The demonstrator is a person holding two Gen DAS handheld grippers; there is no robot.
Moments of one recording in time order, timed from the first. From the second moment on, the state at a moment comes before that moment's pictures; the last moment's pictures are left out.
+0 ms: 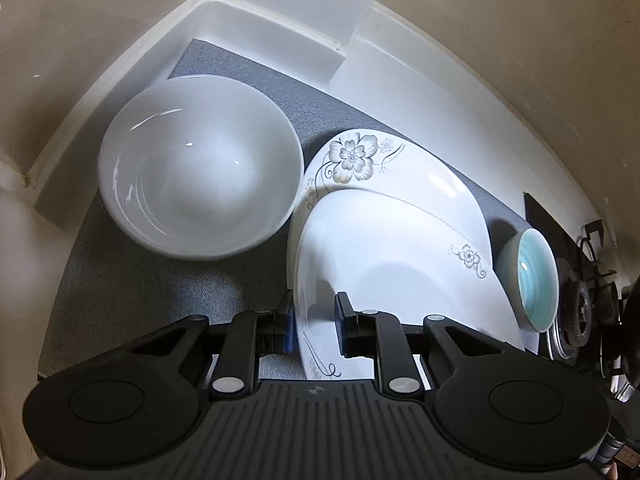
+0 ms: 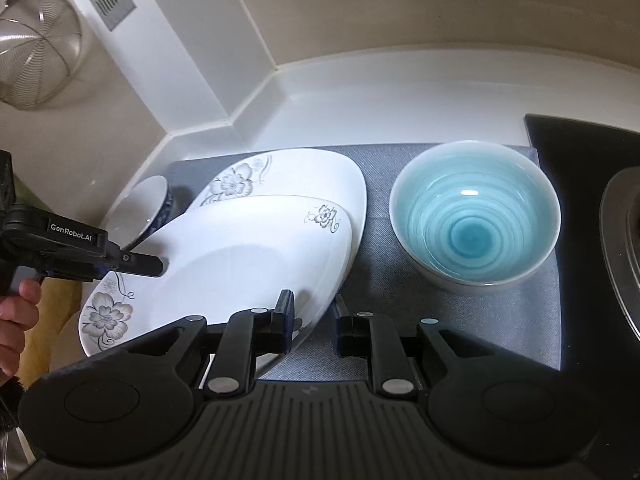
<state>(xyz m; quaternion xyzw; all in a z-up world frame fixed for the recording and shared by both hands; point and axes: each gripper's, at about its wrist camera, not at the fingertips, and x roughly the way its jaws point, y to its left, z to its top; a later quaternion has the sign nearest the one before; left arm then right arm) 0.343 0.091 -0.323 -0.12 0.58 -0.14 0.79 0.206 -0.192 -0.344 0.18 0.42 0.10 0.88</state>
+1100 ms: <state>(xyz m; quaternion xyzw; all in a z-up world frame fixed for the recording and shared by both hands) 0.297 0.098 -0.319 -0.15 0.57 -0.13 0.80 0.205 -0.179 -0.352 0.19 0.40 0.03 0.90</state>
